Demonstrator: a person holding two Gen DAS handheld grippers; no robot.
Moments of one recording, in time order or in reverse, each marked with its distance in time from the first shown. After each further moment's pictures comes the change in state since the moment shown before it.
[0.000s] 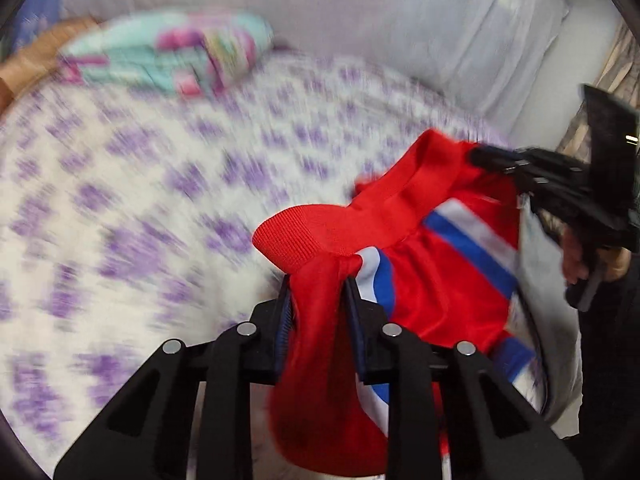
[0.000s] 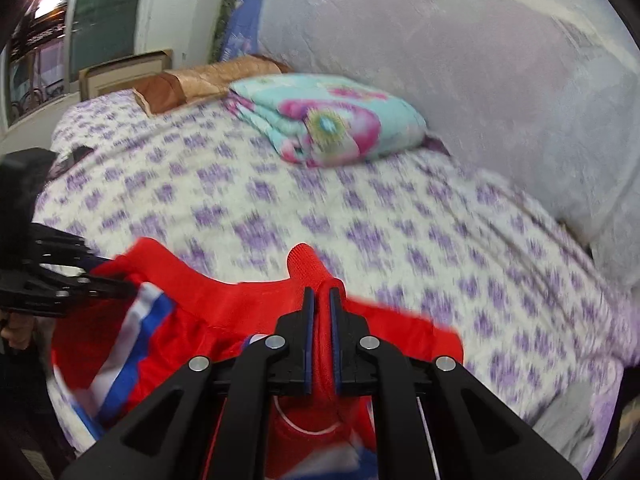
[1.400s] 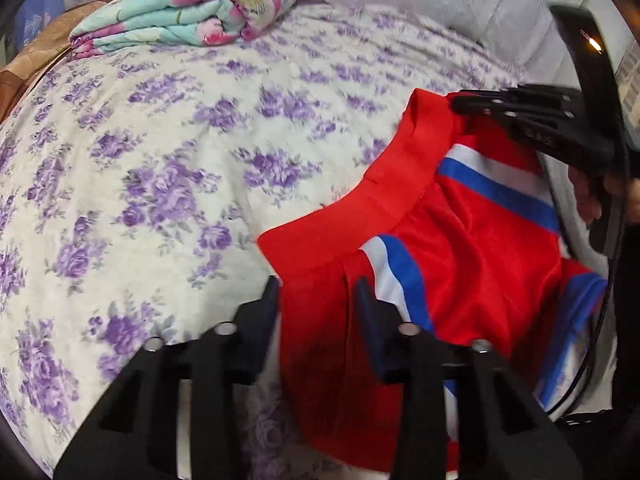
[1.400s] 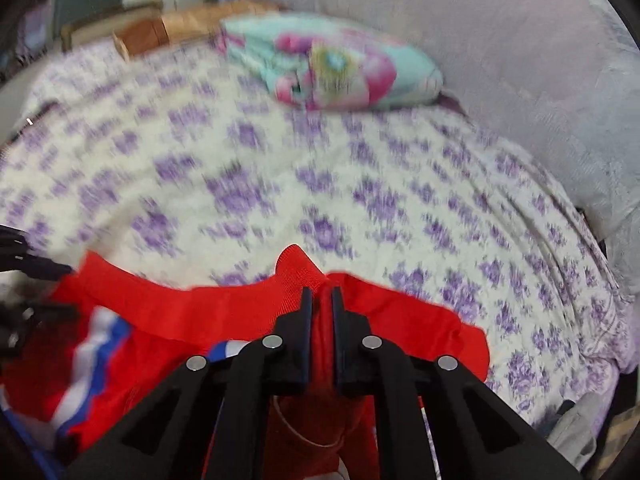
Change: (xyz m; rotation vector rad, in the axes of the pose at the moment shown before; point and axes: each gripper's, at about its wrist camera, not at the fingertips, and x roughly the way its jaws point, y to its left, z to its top) left arm 0.044 0.017 -0.027 0.030 0.213 0.128; right arm 0.080 0.007 -0.013 -0.024 0.160 -0.032
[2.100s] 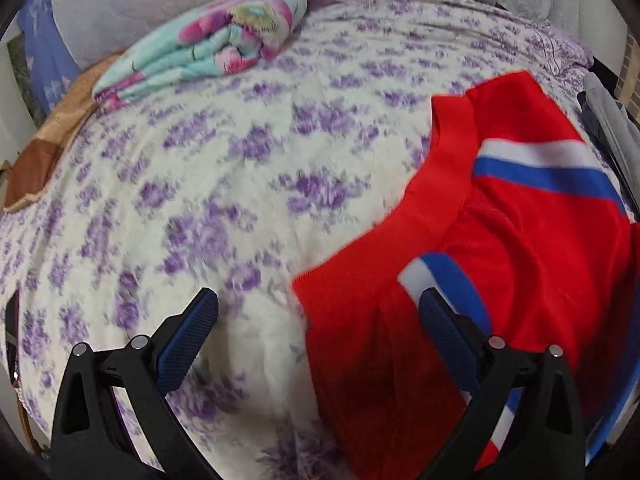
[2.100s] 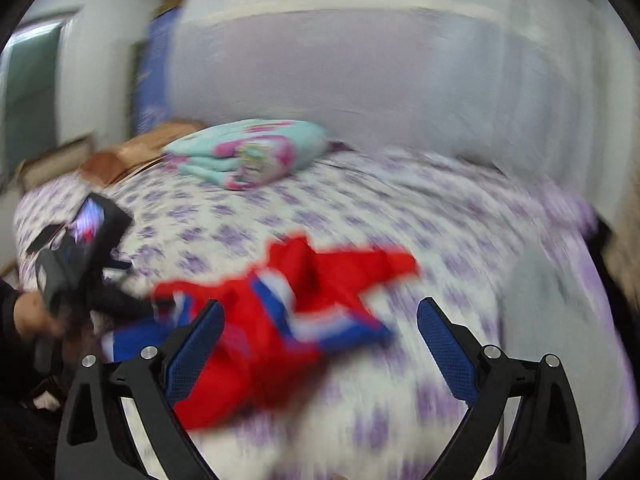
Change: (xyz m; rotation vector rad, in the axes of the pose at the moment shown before) left arm 0.016 -0.009 0.007 0.152 0.007 0.301; right arm -0.161 0.033 -0.107 0.350 -0.283 -0.162
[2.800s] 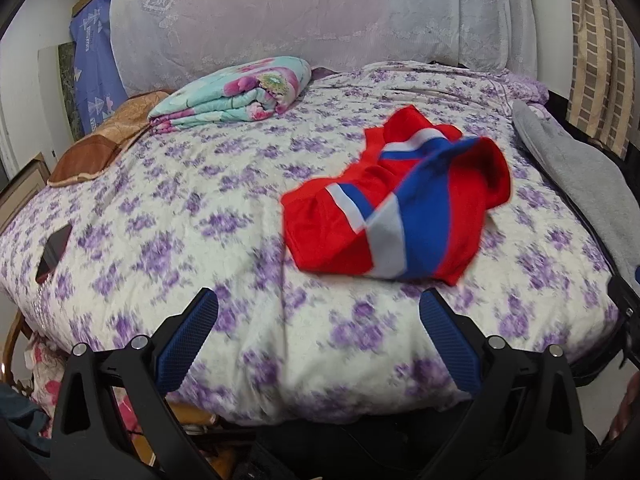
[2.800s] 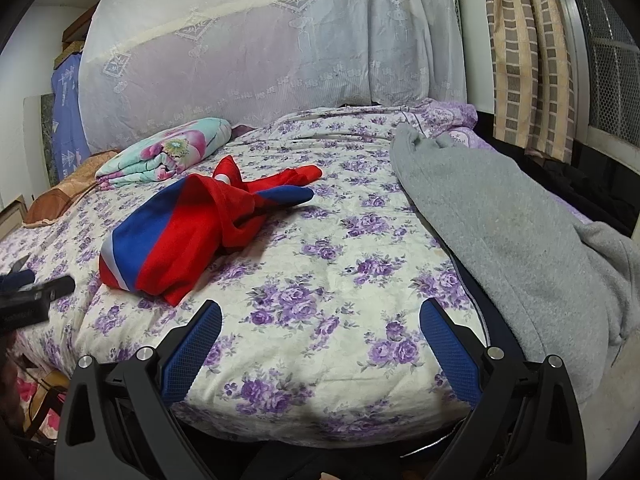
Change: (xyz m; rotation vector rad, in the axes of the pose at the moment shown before) left arm -0.145 -0.037 -0.142 -0.047 -0.289 0.033; right arm -0.132 0.037 -0.178 0.409 -0.014 -0.314
